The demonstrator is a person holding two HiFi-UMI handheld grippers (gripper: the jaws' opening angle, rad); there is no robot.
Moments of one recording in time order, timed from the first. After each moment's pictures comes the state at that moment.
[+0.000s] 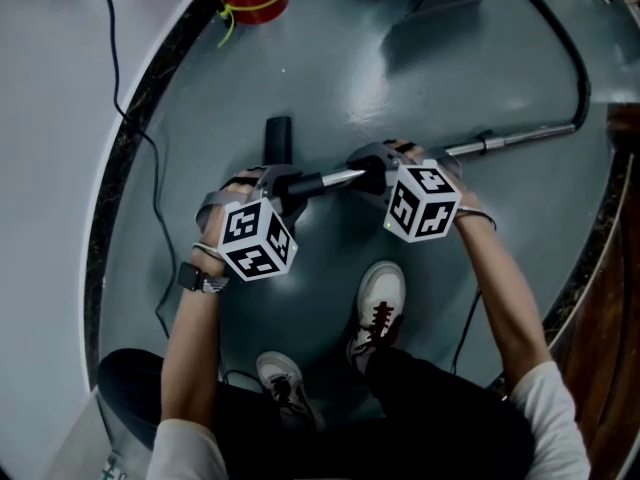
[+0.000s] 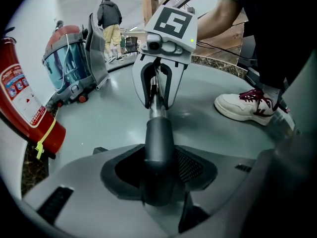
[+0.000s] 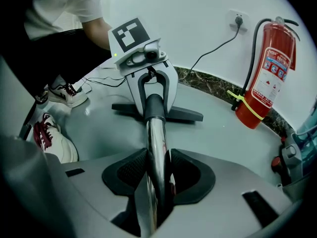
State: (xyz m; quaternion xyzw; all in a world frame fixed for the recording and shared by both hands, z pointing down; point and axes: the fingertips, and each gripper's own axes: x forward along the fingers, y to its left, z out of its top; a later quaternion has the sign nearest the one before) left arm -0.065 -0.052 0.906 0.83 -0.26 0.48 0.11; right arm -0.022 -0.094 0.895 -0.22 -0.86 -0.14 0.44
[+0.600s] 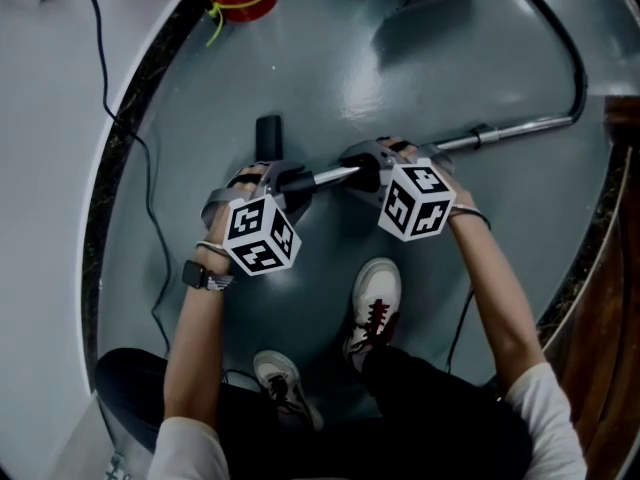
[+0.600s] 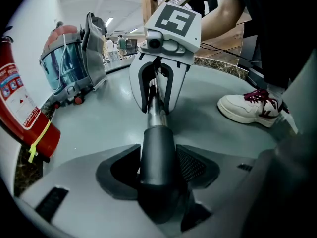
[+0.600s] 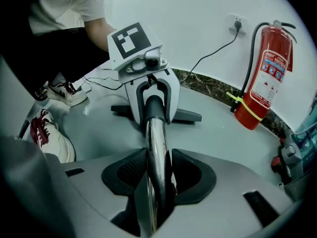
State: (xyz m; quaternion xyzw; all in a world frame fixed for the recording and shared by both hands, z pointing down) left arm -0.046 -0.060 0.920 0.84 -0.26 0.47 0.11; right arm -0.020 -0.093 0.900 -0.21 -0.87 -0.14 0.42
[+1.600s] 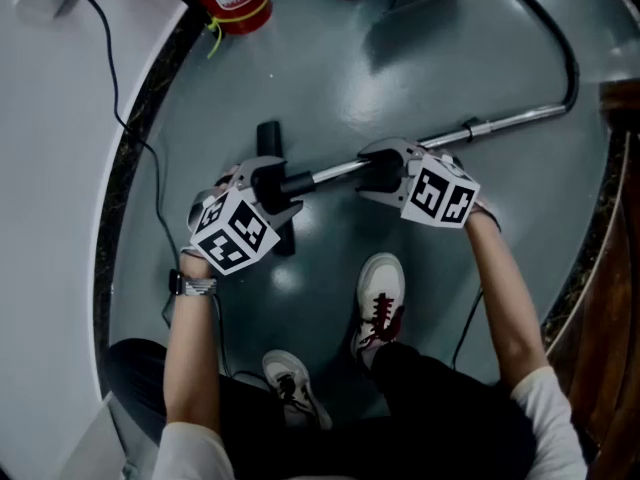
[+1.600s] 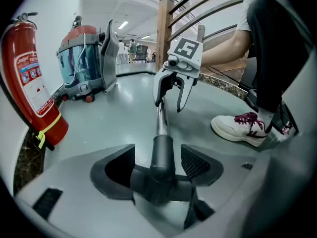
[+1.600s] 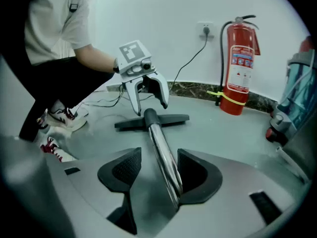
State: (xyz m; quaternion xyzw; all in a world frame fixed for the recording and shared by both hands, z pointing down) left arm -0.068 -0.054 0.876 0.85 -0.28 0.40 0.17; right arm 0.011 -0.099 0.874 -0.15 -0.91 -0.02 0.38
